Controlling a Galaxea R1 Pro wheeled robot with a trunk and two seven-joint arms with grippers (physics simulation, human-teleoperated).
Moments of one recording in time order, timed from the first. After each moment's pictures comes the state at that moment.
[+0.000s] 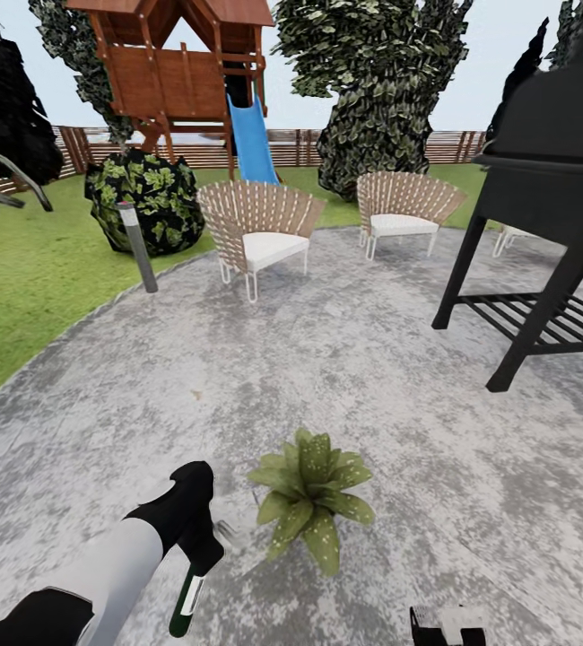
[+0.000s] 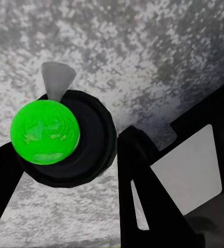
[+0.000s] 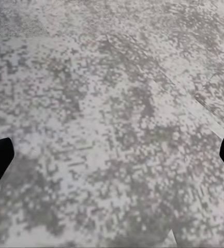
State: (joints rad) left arm -0.79 -0.06 -0.22 -0.47 -1.06 0.98 -1.16; right arm -0.34 -0.04 -0.25 -0.15 0.37 -0.58 -0.16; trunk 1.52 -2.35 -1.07
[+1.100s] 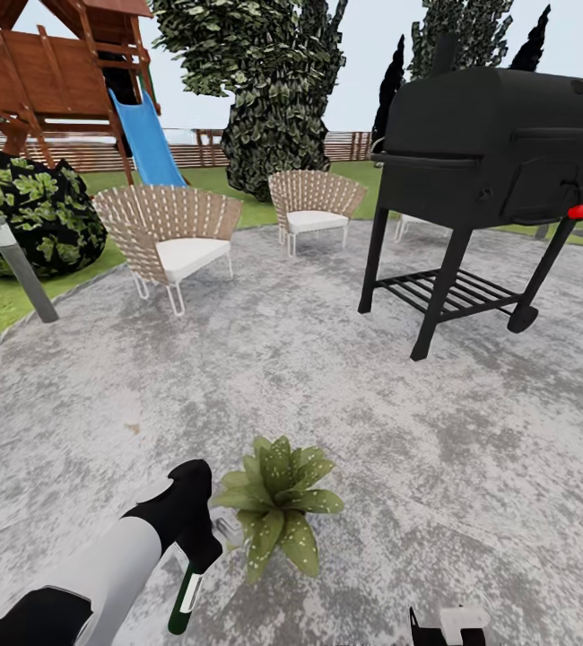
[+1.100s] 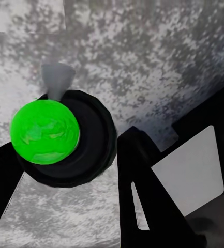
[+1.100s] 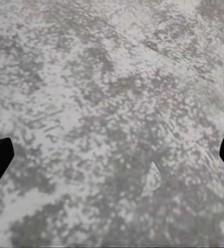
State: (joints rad) left arm -0.79 -0.05 -0.21 -0.47 -1.06 0.98 -1.16; right arm -0.34 -0.04 -0.25 -0.14 0.37 -0.58 -0.16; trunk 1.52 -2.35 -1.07
